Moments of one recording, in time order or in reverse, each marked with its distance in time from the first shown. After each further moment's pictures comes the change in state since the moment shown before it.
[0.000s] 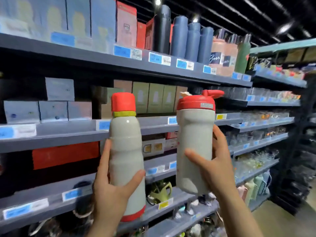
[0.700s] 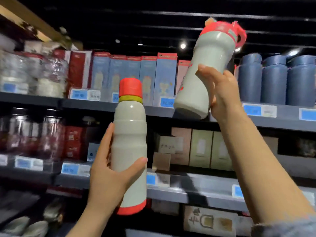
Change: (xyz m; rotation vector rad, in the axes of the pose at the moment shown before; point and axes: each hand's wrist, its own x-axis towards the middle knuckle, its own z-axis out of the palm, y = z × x) left_hand 0.131 0.056 0.028 0.345 0.308 0.293; right_hand 0.290 -0.093 0.119 0.836 -0.348 -0.005
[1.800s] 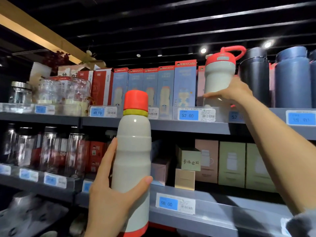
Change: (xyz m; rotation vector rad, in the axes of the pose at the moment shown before) left_hand 0.027 -0.006 -0.012 0.186 0.098 0.037; right_hand 0.131 0.049 -0.011 -1.146 0.033 0.074
